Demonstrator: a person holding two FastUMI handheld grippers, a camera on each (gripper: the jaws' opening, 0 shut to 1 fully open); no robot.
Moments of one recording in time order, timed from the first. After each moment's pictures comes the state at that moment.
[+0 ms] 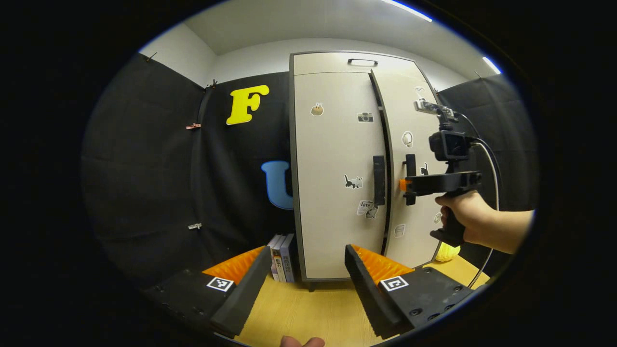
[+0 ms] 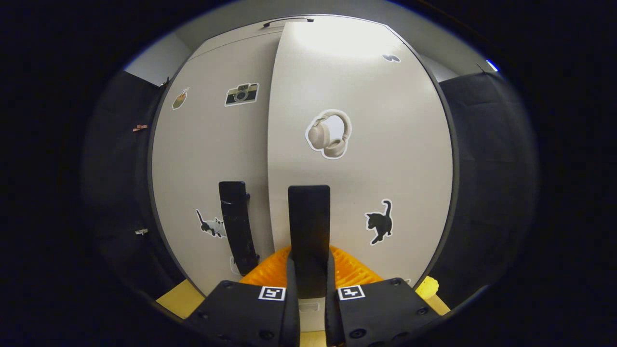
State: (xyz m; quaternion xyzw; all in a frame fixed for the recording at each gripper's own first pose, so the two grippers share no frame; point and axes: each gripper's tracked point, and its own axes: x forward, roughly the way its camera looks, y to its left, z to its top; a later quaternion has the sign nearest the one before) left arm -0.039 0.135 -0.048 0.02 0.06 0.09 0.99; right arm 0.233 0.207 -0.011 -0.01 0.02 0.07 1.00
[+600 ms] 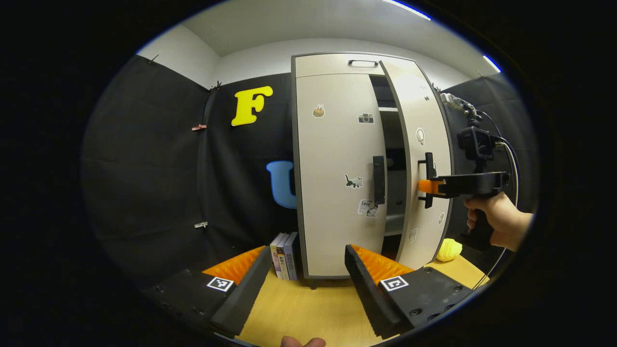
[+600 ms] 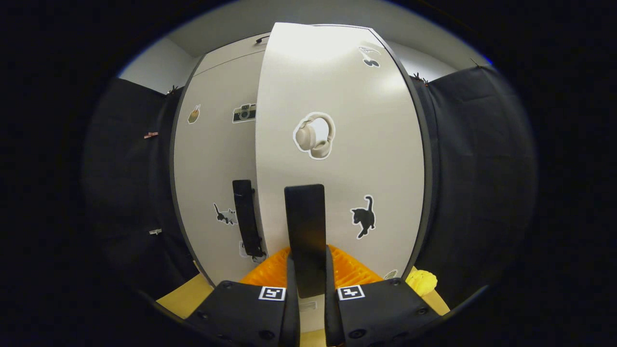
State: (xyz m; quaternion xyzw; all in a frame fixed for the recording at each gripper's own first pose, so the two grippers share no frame) left arm -0.057 0.125 -0.043 0.01 0.06 0.11 0.99; right arm 0.210 0.190 -0.006 0.01 0.03 0.10 0.99
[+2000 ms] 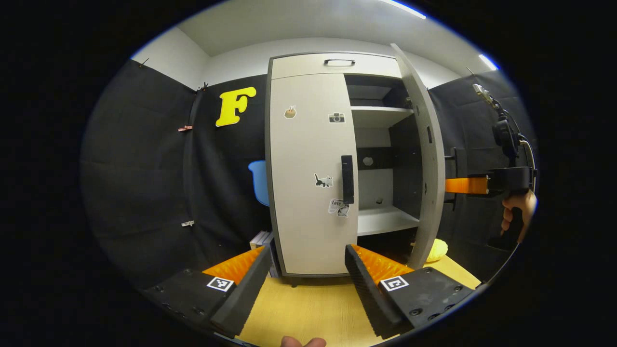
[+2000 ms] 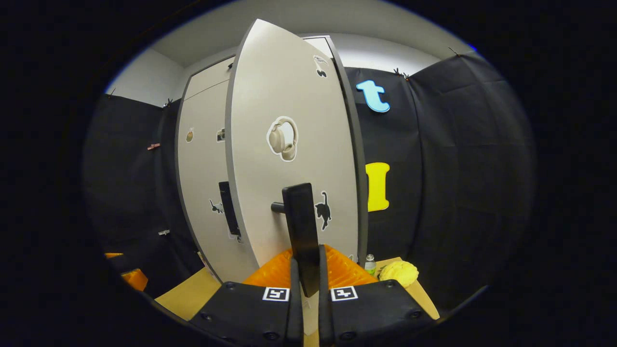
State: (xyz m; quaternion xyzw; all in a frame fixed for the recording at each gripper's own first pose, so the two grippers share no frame) left arm -0.046 0.049 -0.042 0.01 0.06 0.07 1.00; right arm 0.185 0.128 -0.002 0.04 0.04 0.10 0.99
